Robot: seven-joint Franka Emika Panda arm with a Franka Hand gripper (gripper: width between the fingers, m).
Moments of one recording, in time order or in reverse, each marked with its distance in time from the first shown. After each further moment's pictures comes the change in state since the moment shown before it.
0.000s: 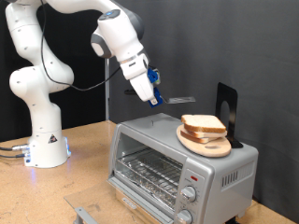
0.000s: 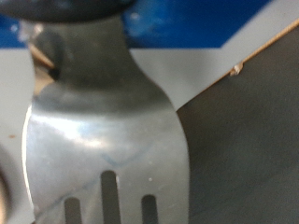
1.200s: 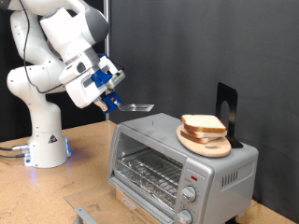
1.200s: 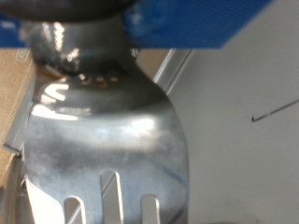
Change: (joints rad) arm -0.274 -0.184 -0.107 -0.132 -0.092 -0.088 0.070
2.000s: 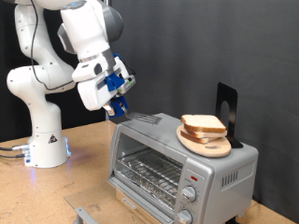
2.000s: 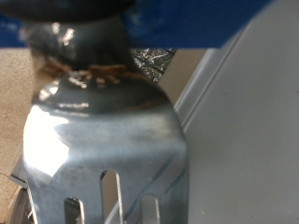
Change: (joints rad) arm -0.027 0.242 0.033 0.233 -0.188 -0.137 0.126
